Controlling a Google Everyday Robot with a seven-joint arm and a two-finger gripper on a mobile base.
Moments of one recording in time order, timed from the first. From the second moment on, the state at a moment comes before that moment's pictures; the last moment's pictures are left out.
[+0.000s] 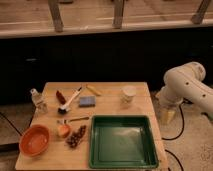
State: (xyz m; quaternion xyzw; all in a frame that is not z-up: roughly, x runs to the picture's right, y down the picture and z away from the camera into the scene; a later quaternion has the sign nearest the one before) arm 0.284 0.107 0.684 -0.28 0.02 0.02 0.96
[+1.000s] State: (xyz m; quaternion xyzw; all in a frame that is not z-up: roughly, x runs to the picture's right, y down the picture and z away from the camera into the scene) arm 0.284 0.107 0.684 -0.28 0.02 0.02 0.96
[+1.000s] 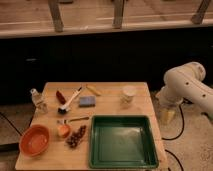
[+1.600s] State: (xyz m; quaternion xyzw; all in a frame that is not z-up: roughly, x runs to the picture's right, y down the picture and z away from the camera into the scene) arm 0.278 0.106 0.685 -0.28 0.02 0.01 0.96
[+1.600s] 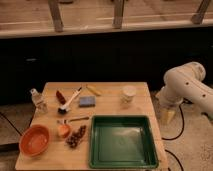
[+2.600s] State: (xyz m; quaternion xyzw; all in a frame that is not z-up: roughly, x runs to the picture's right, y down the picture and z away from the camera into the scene) arm 0.174 0.091 0.707 -0.27 0.01 -0.09 0.96
